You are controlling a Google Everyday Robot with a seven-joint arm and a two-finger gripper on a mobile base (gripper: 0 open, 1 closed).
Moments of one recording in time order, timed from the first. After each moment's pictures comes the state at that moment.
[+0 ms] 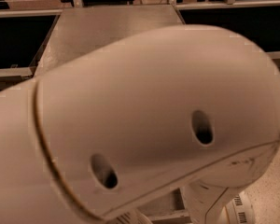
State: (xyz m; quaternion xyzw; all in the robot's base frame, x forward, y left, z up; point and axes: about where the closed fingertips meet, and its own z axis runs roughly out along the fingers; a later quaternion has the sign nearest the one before) arm 0.381 -0.243 0.556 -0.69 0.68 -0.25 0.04
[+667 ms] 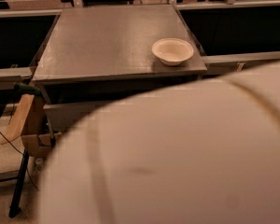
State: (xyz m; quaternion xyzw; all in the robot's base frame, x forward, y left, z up) arm 0.416 -0.222 0.550 -0.73 0.62 -0.23 0.14
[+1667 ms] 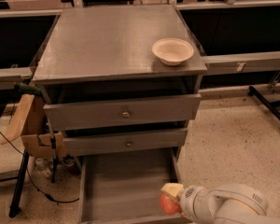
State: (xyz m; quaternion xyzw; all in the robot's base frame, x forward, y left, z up) arm 0.387 -0.120 0.548 -0.89 0.33 -0.14 0.27
